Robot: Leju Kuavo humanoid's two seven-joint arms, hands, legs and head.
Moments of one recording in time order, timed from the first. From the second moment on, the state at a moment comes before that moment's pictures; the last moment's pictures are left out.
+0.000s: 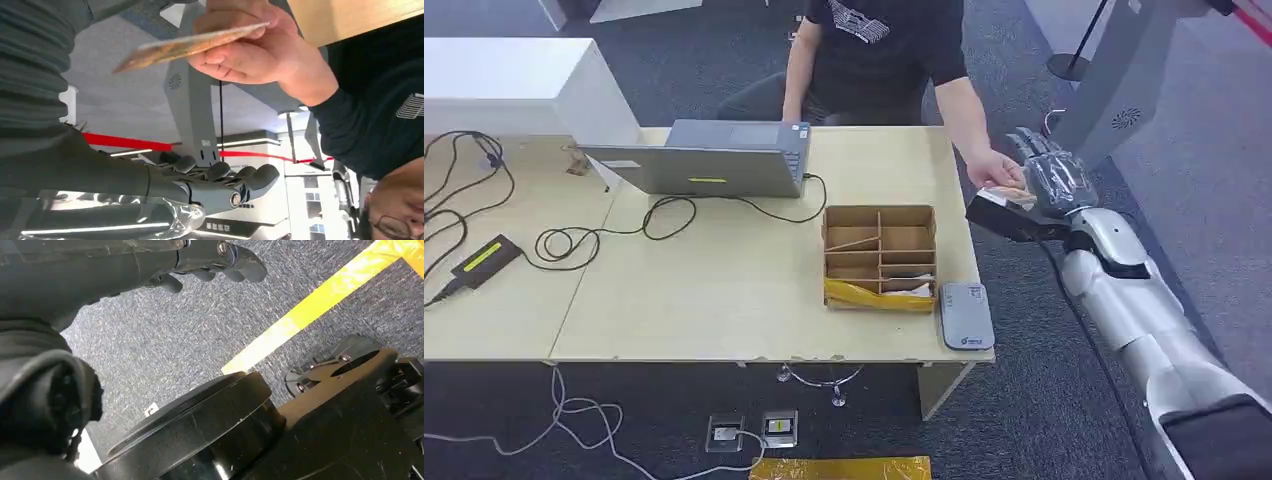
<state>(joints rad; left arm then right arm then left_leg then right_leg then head) -0.18 0.07 -1.37 -0.17 0.65 0.18 0.12 -0.90 -0.28 0.63 -0.49 0.62 -0.27 -0.22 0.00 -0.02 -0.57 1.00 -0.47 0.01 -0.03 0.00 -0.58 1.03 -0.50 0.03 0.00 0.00</state>
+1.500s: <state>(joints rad) -0.19 0.07 -1.38 -0.17 0.68 0.22 0.12 -0.77 -0.33 0.61 -0.59 0.62 -0.27 -0.20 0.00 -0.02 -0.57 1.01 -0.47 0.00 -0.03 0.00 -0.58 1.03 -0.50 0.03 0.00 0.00</state>
